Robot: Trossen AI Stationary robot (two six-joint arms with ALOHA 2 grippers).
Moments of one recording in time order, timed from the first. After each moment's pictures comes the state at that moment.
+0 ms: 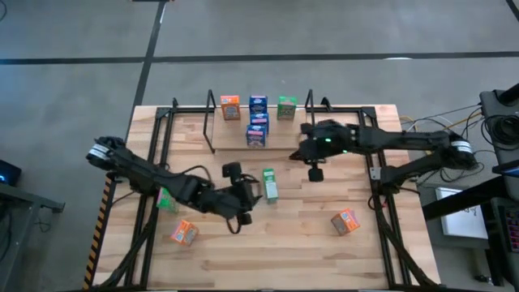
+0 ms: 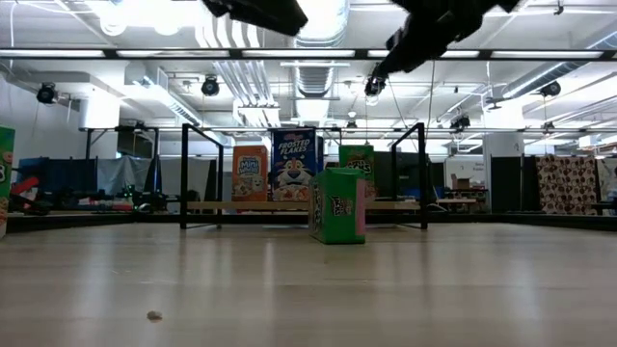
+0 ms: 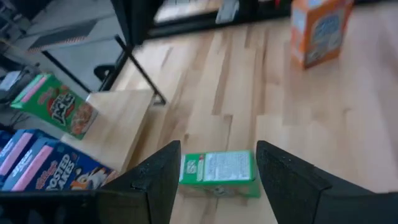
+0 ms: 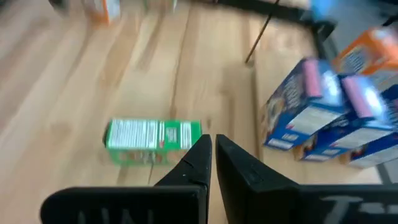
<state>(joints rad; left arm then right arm) -0.39 1.56 1.24 -0.37 -0.68 -0.15 -0.17 1.22 1.00 -0.40 -0.14 -0.31</state>
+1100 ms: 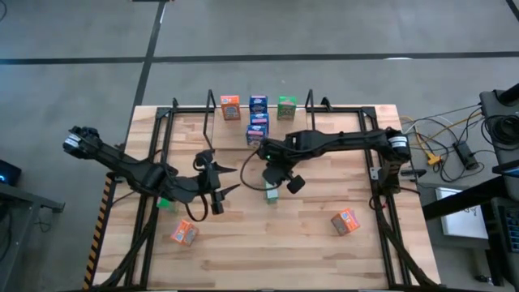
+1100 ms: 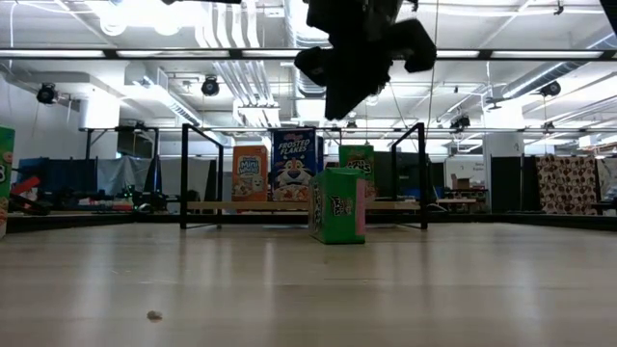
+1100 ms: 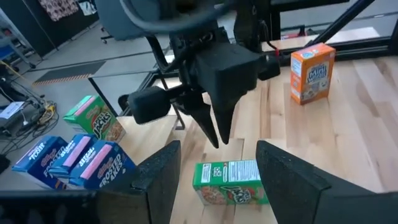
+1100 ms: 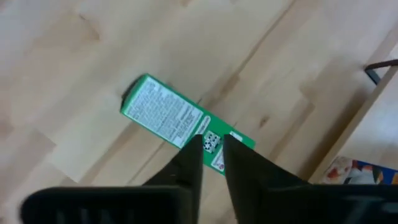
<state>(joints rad) -0.43 1.17 0.97 -0.24 -0.73 -0.07 -0.06 1.85 1.65 -0.94 -0.15 -0.79</state>
